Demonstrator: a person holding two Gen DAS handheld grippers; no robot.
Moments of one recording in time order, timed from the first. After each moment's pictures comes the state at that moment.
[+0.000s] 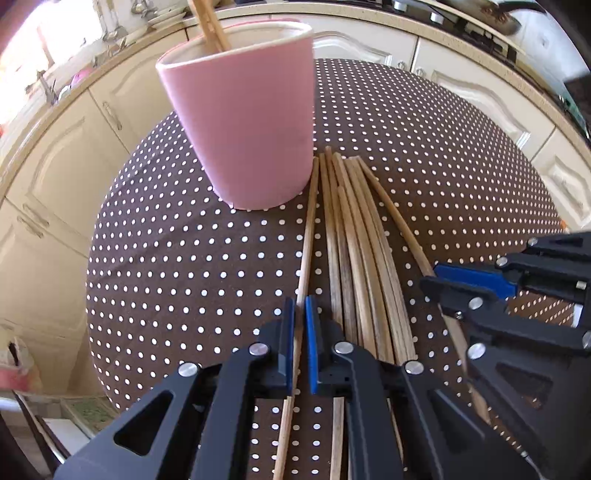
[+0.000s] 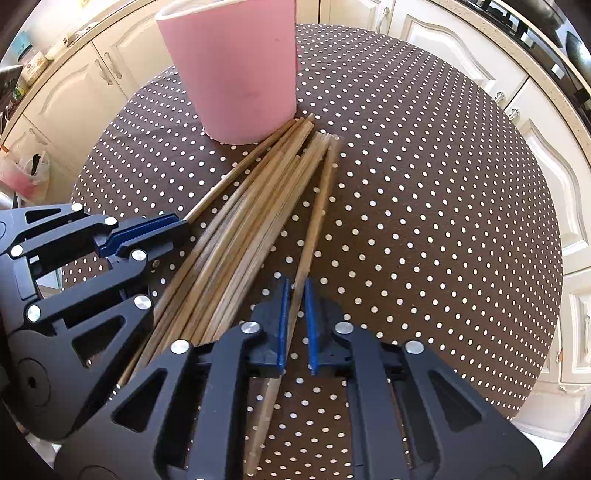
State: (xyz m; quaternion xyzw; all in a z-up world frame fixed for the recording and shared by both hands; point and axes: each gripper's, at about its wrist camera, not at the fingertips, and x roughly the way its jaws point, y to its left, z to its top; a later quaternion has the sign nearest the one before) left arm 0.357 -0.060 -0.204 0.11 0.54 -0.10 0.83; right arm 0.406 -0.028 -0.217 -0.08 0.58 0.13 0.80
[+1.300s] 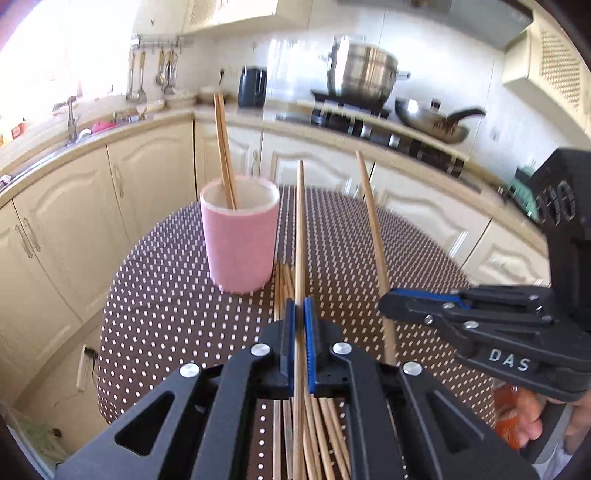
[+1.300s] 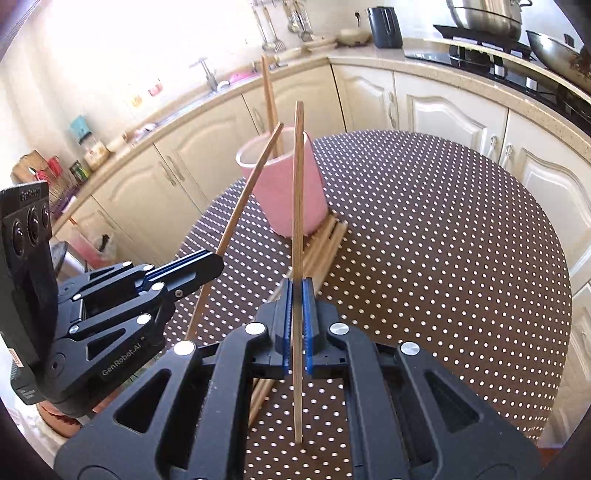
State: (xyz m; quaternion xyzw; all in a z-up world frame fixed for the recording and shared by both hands) left arm 0.264 -0.026 -0.113 -0.02 0.33 -0.17 0.93; right arm 0.307 -0.148 -0.119 0.07 0.40 0.22 0.89
